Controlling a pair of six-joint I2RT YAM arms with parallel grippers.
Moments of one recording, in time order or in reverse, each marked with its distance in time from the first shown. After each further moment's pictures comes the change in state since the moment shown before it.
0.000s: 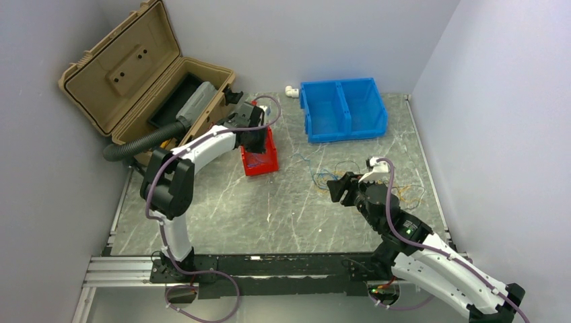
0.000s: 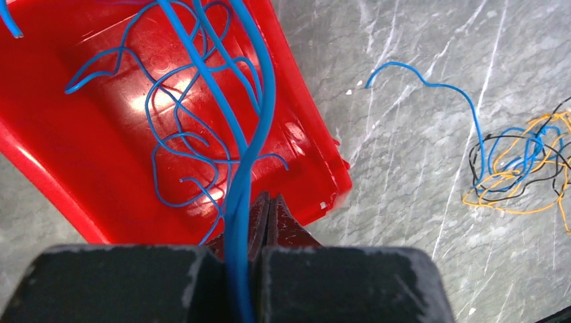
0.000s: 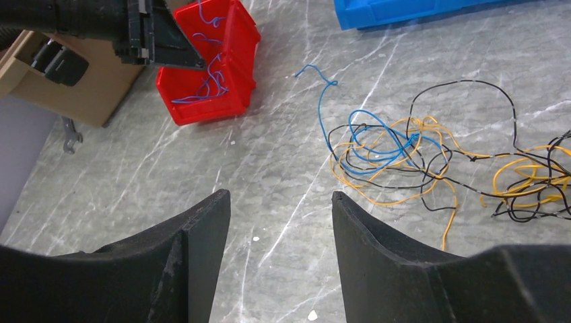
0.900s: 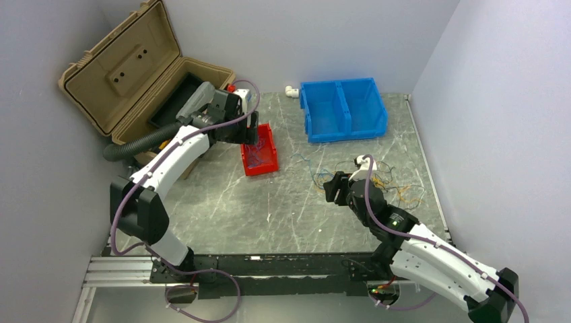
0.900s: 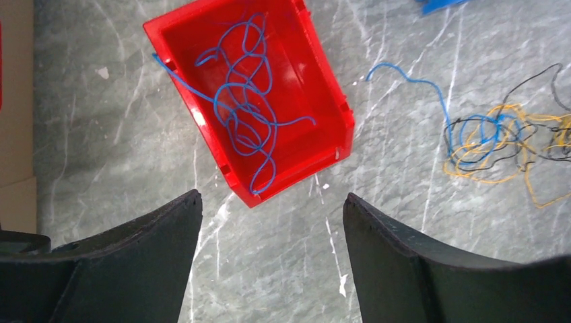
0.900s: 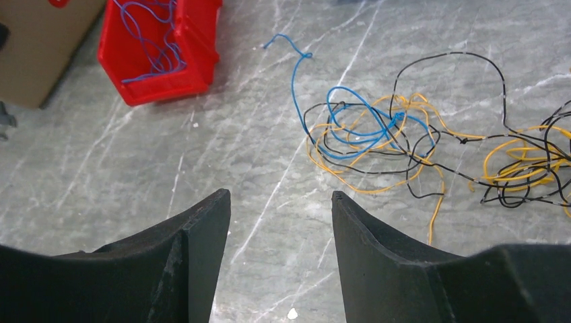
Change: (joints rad) left arm 0.059 -0.260 0.056 -0.207 -0.039 0.070; right arm 0.000 0.122 -0.014 0.035 0.026 -0.001
